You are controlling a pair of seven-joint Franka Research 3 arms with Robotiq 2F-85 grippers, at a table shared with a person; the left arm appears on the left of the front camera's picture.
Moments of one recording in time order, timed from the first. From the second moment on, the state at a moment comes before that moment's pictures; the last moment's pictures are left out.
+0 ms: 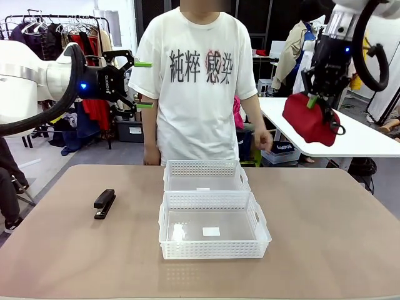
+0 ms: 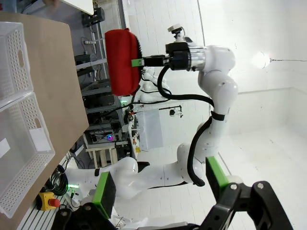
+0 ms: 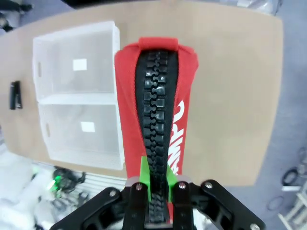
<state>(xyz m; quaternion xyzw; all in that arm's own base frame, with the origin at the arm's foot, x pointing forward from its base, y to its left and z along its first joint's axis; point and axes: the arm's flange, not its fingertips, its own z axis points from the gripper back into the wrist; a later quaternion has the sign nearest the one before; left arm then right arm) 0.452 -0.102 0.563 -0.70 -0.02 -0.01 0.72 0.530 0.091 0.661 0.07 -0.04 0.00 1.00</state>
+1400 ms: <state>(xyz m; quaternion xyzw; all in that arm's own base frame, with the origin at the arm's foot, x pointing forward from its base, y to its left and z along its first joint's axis) 0.452 -0.102 0.563 -0.70 -0.02 -0.01 0.72 0.533 0.090 0.703 0.05 -0.08 0.00 1.00</state>
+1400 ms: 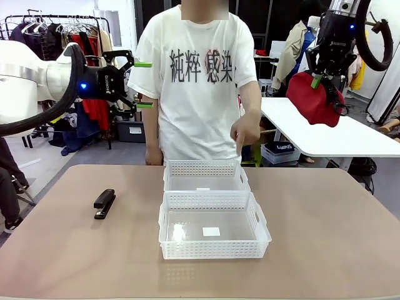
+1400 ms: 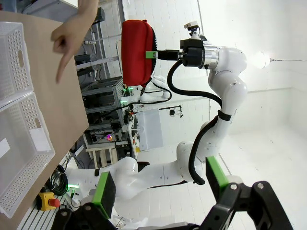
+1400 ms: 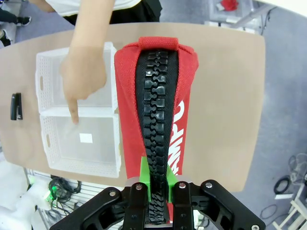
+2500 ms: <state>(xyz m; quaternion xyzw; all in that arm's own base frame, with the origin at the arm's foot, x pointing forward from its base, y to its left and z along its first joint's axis) 0.452 -0.102 0.563 -0.70 -0.02 -0.01 0.72 0.533 0.090 0.703 0.05 -0.08 0.00 1.00</state>
